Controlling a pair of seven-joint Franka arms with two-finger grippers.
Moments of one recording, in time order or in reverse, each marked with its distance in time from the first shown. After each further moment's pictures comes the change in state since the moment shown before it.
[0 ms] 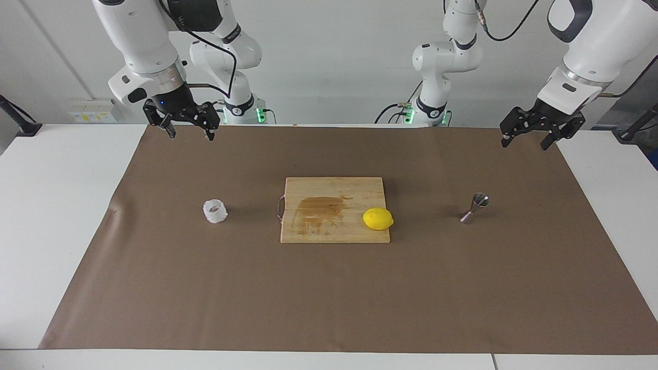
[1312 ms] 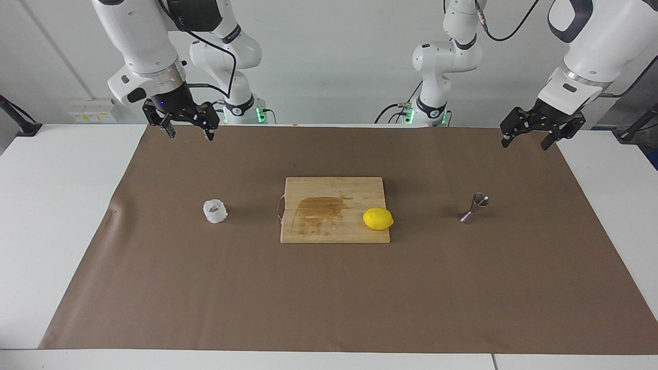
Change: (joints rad) left arm 0.002 0.001 0.001 0.000 0.000 -0.001 -0.001; right arm -0.001 0.000 0.000 0.000 0.000 0.000 0.000
